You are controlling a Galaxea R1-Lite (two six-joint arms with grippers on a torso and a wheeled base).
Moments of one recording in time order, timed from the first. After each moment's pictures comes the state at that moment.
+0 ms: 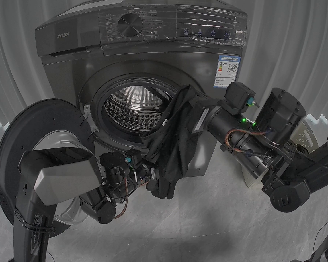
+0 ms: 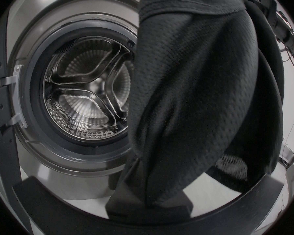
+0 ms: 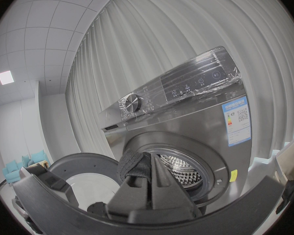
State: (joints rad) left arm -0.51 2.45 -0.89 -1.55 -0.05 -0.07; right arm 0.78 1.87 -0.92 -1.26 -0.18 0.15
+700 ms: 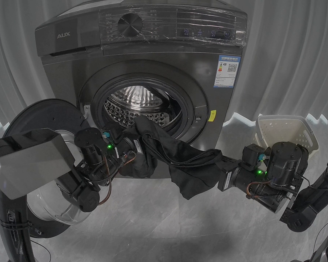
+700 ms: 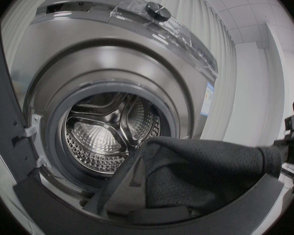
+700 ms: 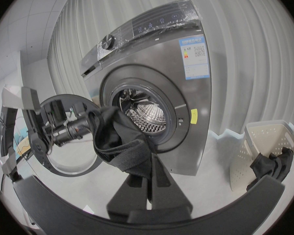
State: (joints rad) left arm -0.46 2.23 -0.85 -1.55 0.00 -0.12; right arm 0.67 1.85 -0.48 -1.25 -0.17 0.13
